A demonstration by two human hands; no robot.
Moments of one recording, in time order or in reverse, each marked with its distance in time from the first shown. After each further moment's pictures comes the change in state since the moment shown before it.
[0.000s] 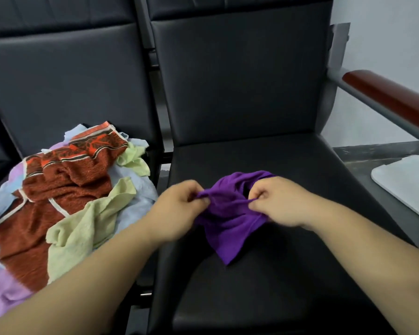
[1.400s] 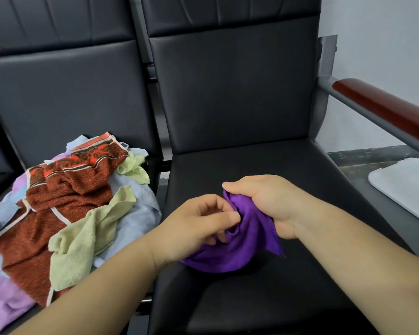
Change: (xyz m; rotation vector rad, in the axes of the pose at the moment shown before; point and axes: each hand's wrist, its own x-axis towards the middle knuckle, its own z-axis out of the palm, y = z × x) left_hand -0.031 0.041 0.010 -0.437 -0.387 0.005; right_hand -0.038 -0.053 -0.010 0.998 -0.161 0.175
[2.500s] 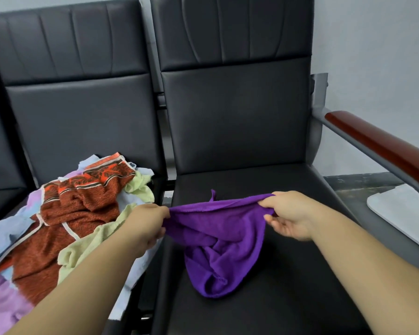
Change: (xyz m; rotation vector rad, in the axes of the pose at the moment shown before) left_hand 0.009 -0.011 -0.077 0.015 0.770 -0.360; right_hand 0.035 0.002 -0.062 -0.007 0.295 0.201
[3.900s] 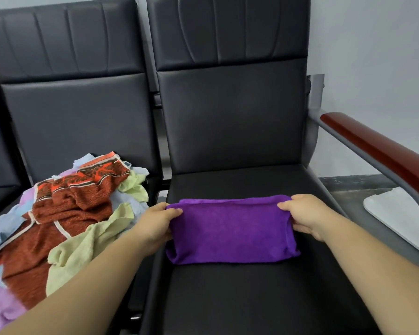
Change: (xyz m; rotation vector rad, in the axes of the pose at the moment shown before) left_hand 0.019 -0.016 0.034 -0.237 -0.248 0.011; right_hand 0.048 0.021 -0.056 -0.199 0.214 -0.167
